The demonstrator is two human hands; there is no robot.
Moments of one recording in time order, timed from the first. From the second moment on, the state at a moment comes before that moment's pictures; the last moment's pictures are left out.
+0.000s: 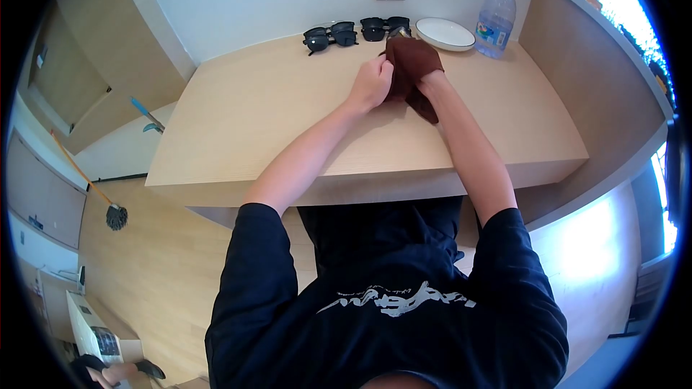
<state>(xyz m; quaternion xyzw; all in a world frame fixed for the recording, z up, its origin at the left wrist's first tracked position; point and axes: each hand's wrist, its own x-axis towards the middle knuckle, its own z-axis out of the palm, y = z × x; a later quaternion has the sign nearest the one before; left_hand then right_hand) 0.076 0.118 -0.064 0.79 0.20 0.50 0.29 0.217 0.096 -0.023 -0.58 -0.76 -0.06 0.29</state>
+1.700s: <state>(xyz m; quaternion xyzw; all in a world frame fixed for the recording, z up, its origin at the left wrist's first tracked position) 0.050 0.101 -0.034 0.83 0.22 0.51 0.08 0.217 0.083 -0.016 -0.53 -0.75 -0.29 0.27</state>
